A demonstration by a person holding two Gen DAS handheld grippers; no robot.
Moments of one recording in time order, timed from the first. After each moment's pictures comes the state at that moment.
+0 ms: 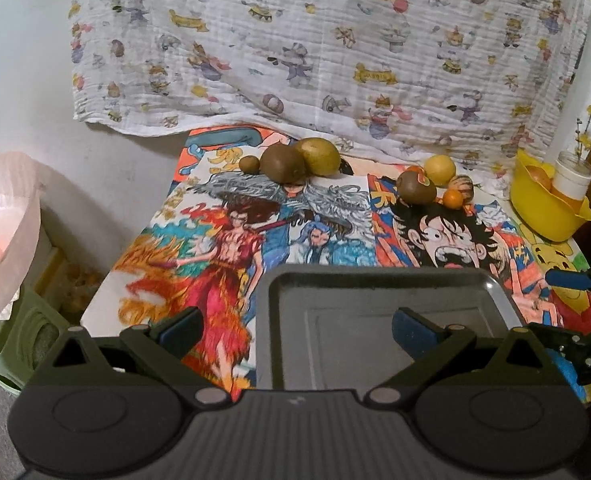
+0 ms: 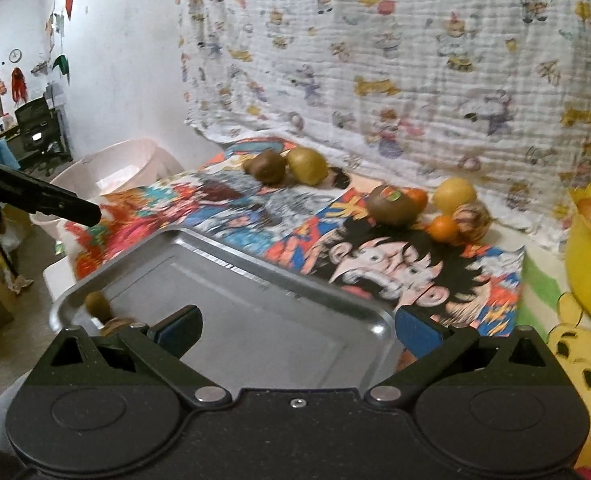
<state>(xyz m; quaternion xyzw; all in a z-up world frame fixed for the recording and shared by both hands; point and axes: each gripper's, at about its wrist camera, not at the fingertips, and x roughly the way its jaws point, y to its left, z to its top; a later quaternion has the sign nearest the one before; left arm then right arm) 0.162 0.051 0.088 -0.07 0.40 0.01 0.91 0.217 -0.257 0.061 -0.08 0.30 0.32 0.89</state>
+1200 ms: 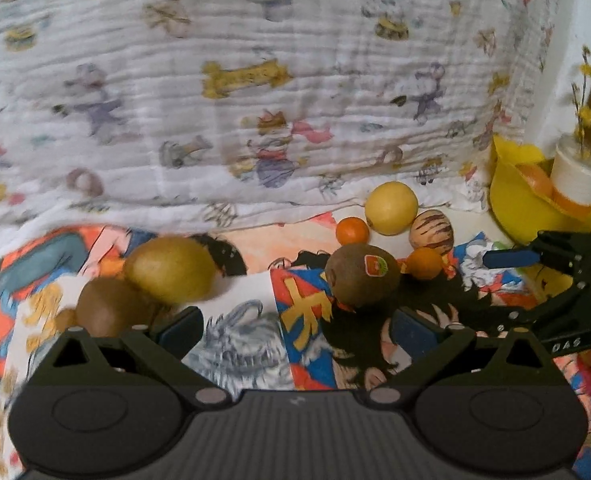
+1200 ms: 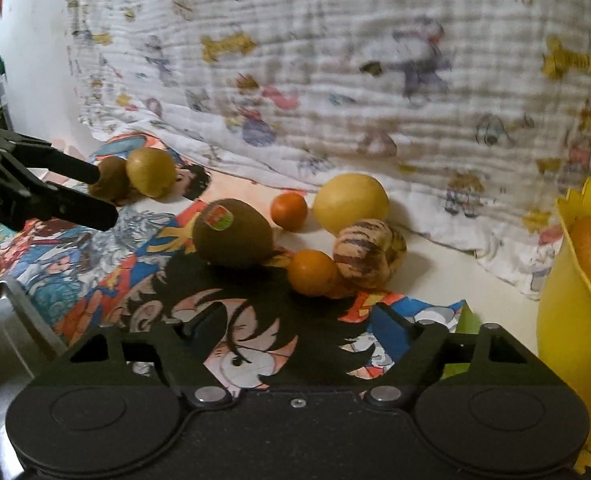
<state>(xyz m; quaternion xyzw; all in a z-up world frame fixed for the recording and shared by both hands) 0.396 -0.026 0.046 0.02 0.40 -0.14 0.91 0.413 -0.283 0.019 -0.07 0.36 0.26 0.89</state>
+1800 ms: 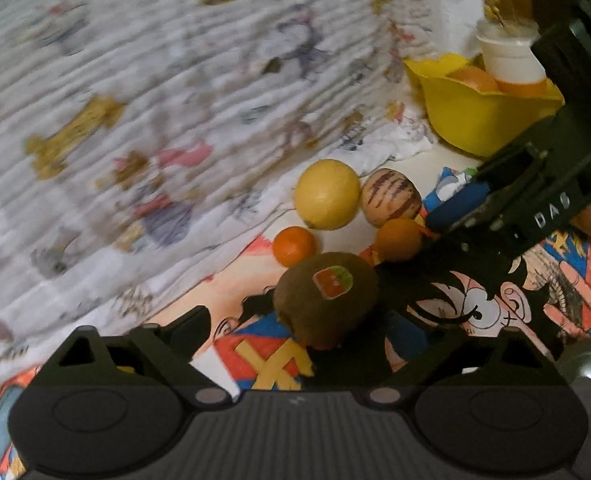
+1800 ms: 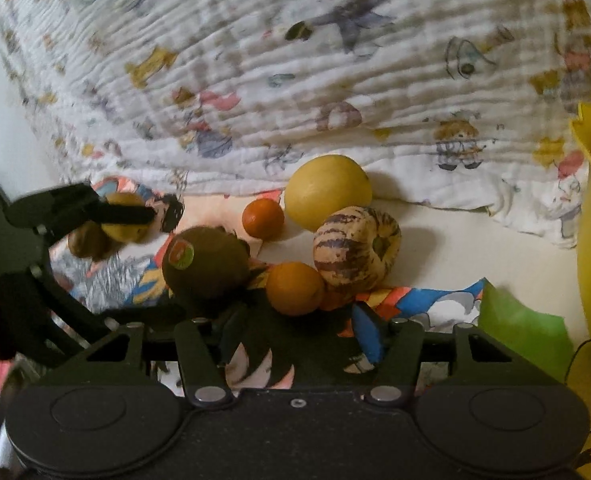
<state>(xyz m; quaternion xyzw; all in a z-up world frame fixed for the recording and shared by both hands) 0.428 -0.081 0.005 0.21 0.33 -0.26 0.88 0.457 -0.295 0.003 0.06 0.41 0.24 0.88</state>
